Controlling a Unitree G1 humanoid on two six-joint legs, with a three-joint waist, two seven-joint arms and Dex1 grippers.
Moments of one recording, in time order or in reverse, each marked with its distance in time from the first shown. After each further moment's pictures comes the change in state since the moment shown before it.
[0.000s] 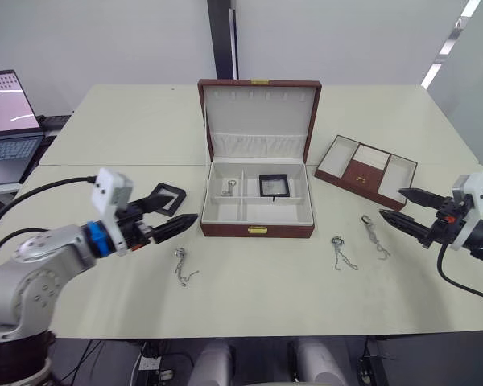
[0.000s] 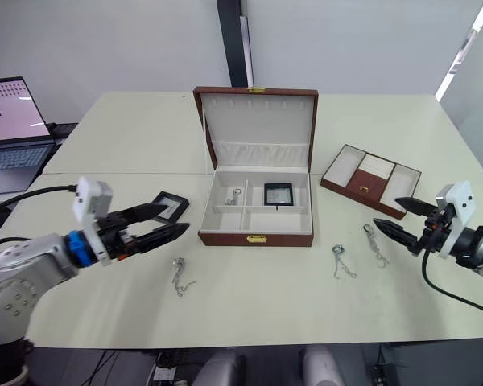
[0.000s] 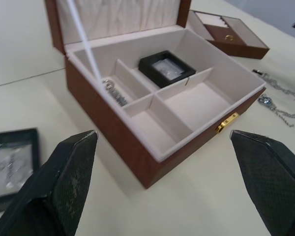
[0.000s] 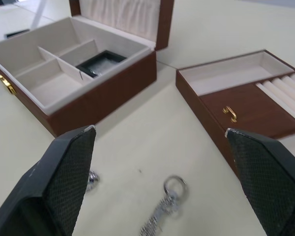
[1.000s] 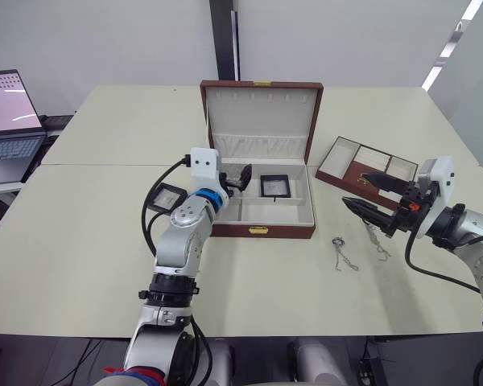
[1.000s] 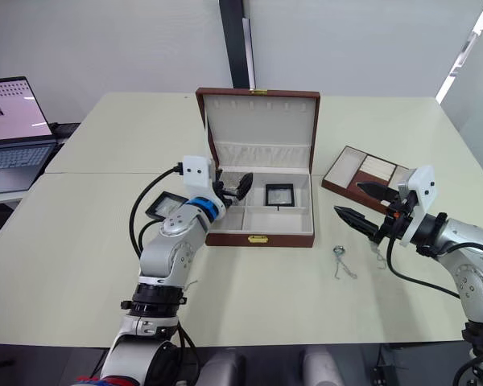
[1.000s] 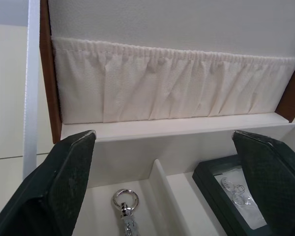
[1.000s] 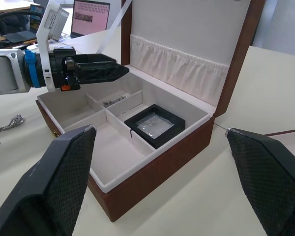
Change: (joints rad) left arm -0.522 -0.756 -0.399 0.453 0.502 -0.399 0.634; right arm -0.081 0.123 0.101 -0.332 0.115 0.151 -0.196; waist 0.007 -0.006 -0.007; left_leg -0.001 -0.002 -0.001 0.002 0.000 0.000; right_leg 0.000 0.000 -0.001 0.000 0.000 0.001
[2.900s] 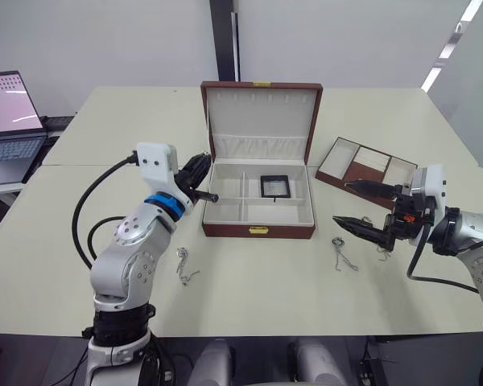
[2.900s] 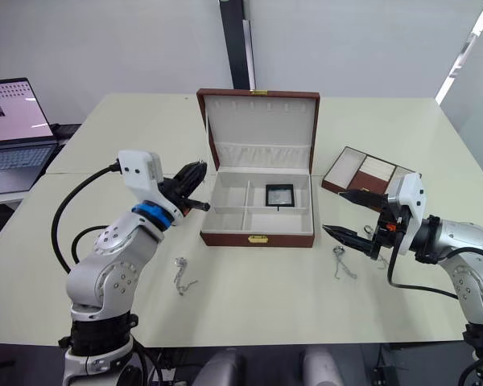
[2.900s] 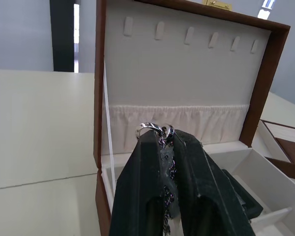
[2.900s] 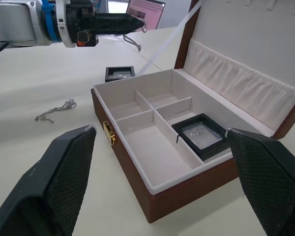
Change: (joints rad) left arm 0.139 0.186 0.083 -0.392 -0.229 0.172 -0.038; right arm 0.007 -0.038 0.050 -0.029 -0.009 -0.072 0.156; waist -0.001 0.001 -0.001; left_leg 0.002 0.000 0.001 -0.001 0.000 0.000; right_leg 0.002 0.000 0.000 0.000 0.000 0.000
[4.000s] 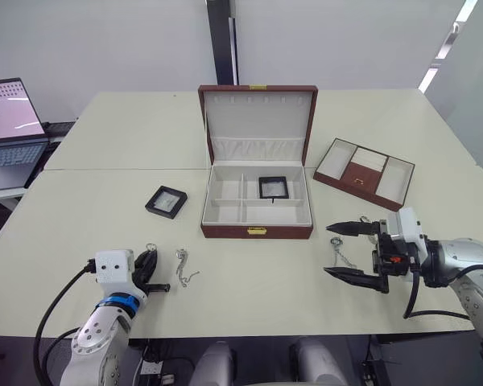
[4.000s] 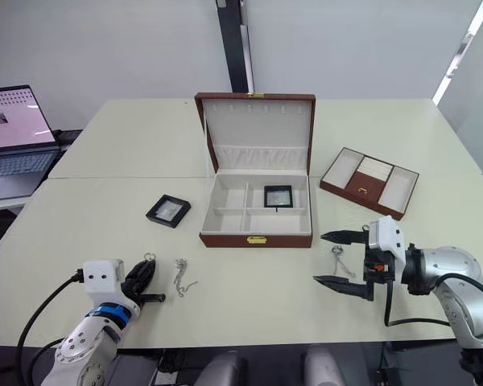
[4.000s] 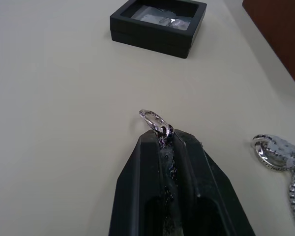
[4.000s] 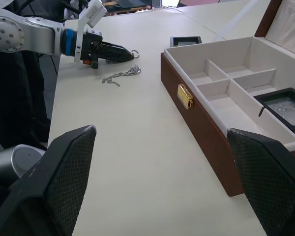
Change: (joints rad) left arm 0.667 -0.025 0.167 -0.055 0.120 -0.226 -0.039; right arm 0.134 0.000 0.106 -0.036 -0.078 -0.128 0.193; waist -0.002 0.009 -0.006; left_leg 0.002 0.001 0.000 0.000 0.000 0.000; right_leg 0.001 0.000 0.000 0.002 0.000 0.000
